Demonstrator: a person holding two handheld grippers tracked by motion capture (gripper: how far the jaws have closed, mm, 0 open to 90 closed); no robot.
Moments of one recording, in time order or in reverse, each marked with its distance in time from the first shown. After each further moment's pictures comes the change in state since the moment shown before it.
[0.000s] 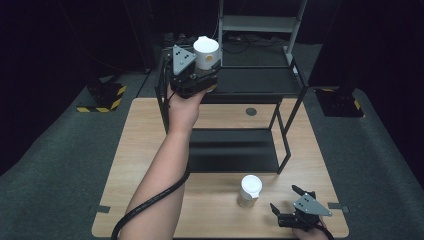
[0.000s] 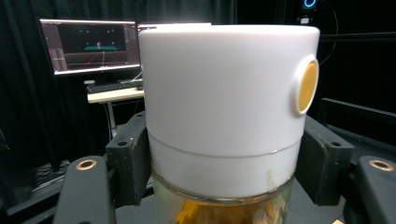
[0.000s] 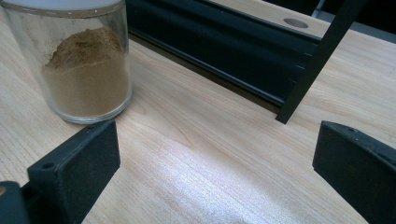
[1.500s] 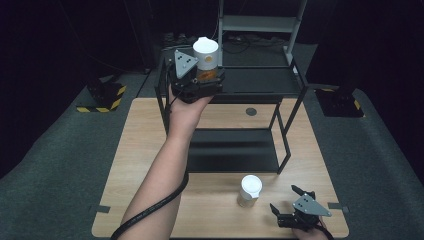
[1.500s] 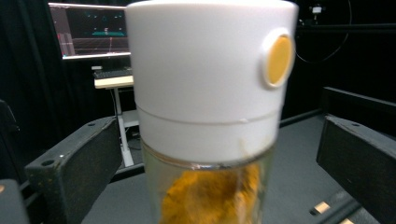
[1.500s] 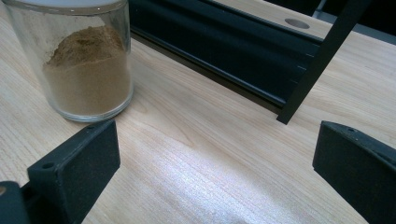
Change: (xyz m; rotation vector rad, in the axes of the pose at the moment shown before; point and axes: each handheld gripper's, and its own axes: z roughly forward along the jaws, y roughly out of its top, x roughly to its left) left arm -0.018 0.005 -0.011 0.053 0.036 -0.013; right arm 0.001 0.001 0.000 0.003 0.000 -0.013
